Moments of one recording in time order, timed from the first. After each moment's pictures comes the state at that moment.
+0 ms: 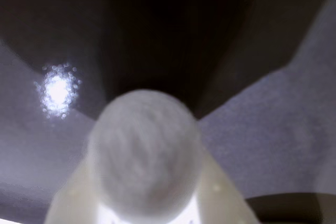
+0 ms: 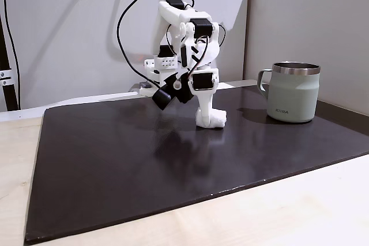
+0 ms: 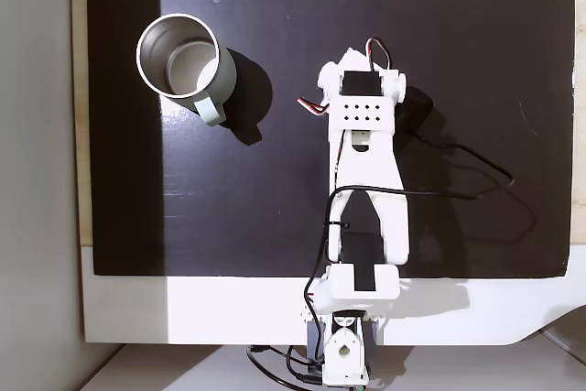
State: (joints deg) arm 1.1 64.2 84.6 60.6 33.7
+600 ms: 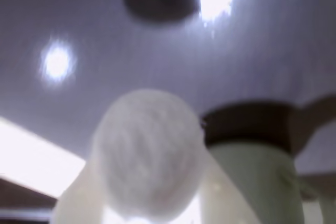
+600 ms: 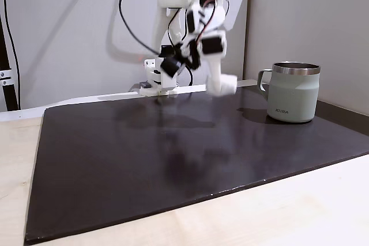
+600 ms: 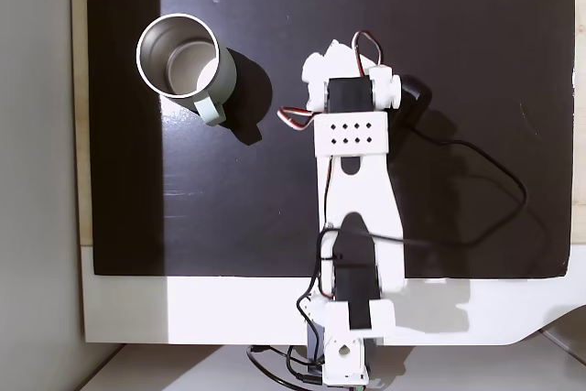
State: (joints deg) arm -3.3 78.5 77.3 73.3 32.9
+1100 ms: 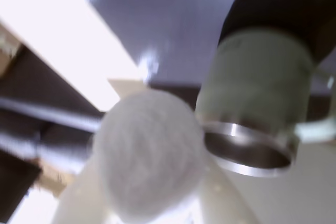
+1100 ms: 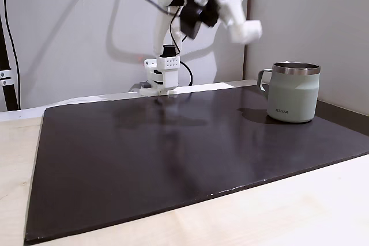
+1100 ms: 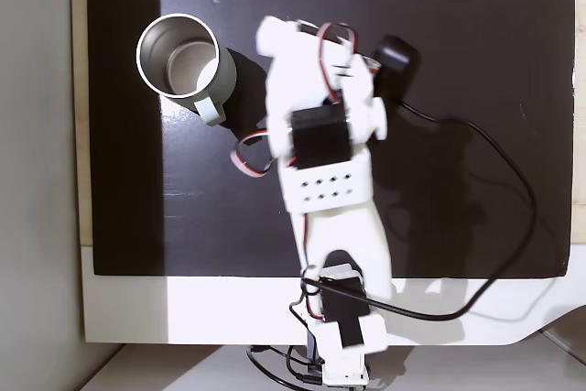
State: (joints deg) arm -11.1 81.3 53.0 83.3 29.4
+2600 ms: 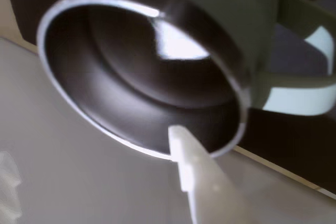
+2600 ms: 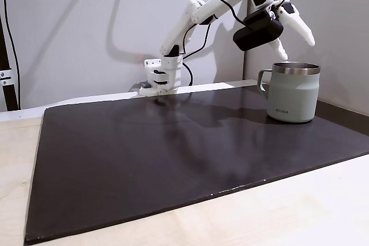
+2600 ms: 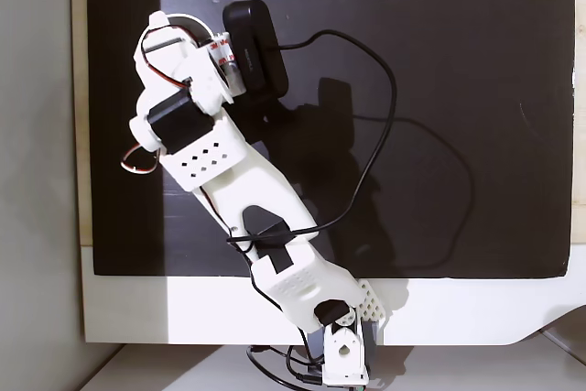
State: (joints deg) arm -30.7 52.0 19.9 92.2 13.3
